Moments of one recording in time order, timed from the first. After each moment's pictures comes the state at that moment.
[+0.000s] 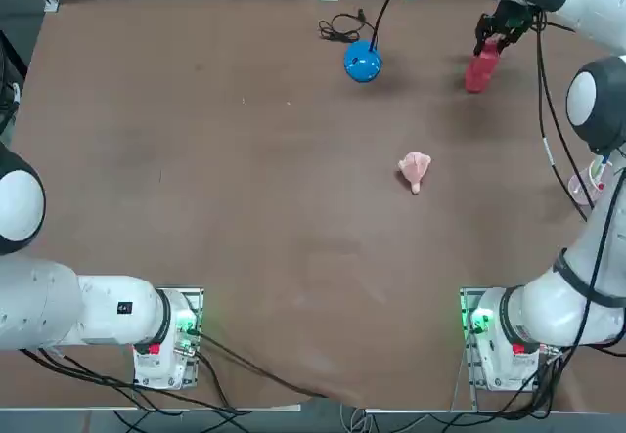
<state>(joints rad) 0.10 0.57 -0.19 -1.62 0.17 2.10 -0.05</state>
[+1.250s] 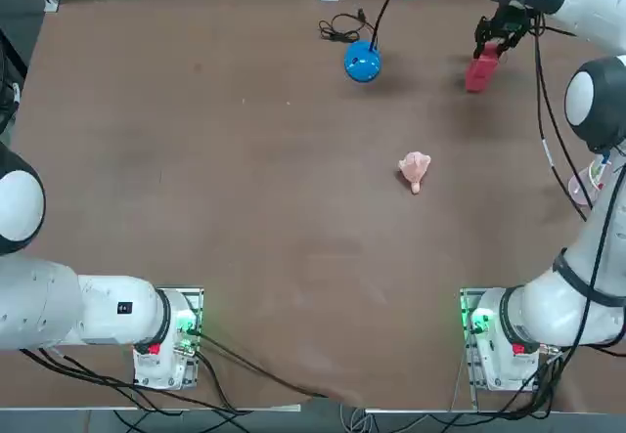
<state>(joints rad) 0.10 0.58 -0.19 -1.62 0.17 2.11 -0.04</state>
